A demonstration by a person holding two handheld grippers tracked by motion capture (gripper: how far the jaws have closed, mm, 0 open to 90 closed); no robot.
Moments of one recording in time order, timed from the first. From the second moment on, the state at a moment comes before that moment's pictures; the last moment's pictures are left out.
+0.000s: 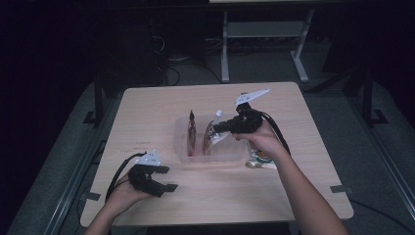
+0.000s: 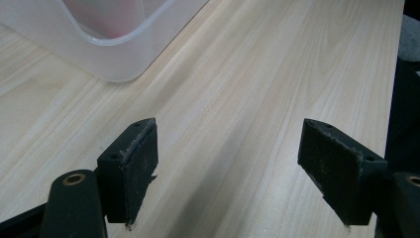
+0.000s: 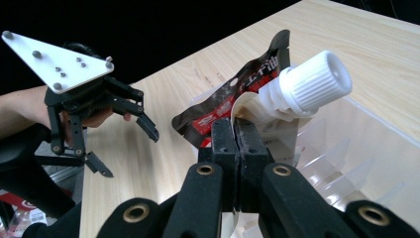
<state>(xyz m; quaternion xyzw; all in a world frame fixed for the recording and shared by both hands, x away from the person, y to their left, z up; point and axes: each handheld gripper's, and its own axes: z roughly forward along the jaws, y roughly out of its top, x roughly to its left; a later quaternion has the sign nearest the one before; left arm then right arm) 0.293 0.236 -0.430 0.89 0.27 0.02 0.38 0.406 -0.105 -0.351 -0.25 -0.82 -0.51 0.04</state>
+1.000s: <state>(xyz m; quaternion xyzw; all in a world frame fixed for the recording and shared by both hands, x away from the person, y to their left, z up) 0.293 0.234 -0.432 0.89 0.26 0.01 0.37 0.420 -0.091 -0.365 -0.28 -0.82 -0.50 0.02</state>
